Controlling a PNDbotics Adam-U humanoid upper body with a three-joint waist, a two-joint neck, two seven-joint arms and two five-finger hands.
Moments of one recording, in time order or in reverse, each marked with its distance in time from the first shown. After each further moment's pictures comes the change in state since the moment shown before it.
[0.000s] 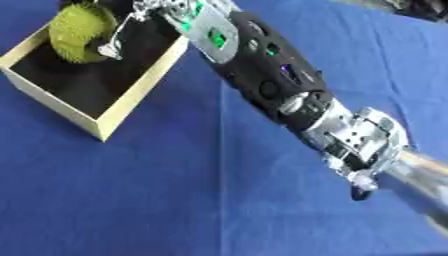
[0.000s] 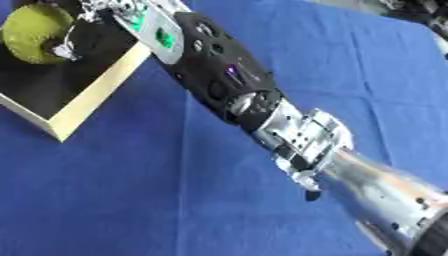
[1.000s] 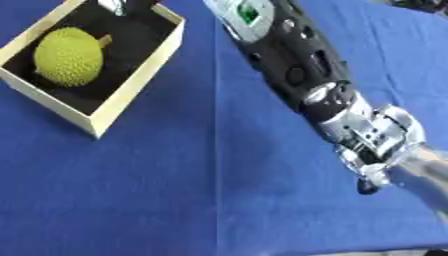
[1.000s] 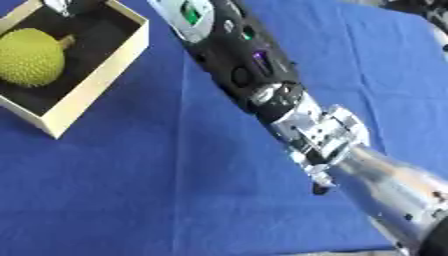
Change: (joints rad) left arm 0.034 0.000 0.007 0.000 -0.010 0.006 0.009; right arm 0.084 -0.139 -0.130 -0.324 -0.162 0.130 -0.112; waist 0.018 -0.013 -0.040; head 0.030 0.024
